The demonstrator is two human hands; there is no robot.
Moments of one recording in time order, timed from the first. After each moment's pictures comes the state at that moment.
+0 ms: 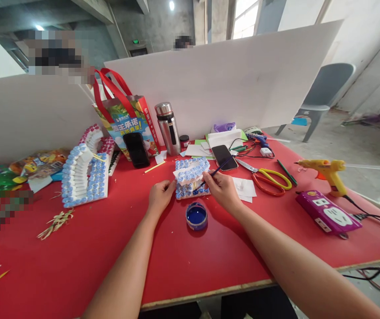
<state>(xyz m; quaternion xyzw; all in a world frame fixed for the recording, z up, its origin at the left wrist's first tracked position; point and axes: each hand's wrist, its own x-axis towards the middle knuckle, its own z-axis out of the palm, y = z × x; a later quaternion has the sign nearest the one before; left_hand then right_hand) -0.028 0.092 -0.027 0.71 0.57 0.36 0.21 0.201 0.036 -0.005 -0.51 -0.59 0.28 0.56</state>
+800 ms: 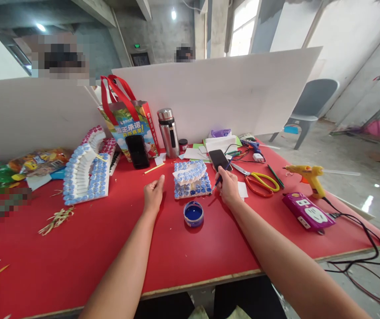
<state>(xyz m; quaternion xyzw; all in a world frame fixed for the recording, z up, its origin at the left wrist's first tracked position) -0.032 0.090 -0.032 0.53 0.54 0.56 0.33 0.224 0.055 -0.021 -0.49 -0.31 0.44 0.69</state>
